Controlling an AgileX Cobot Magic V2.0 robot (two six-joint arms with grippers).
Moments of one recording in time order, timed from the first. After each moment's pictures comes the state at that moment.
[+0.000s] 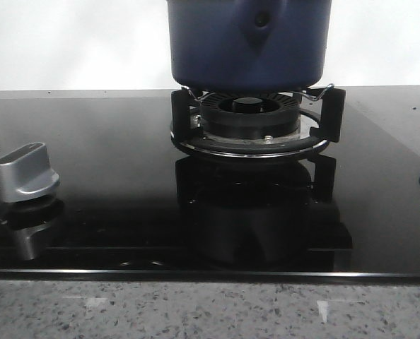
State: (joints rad) left arm -0.01 1.56 -1.50 -1.54 0.97 1.57; right arm -0.32 1.45 -1.20 0.00 0.98 0.00
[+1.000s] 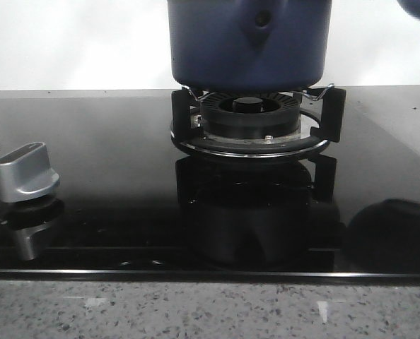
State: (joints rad) left arm -0.01 1.56 -1.50 -1.52 0.97 1.57; right arm -0.19 1.51 -1.64 0.09 1.19 -0.01
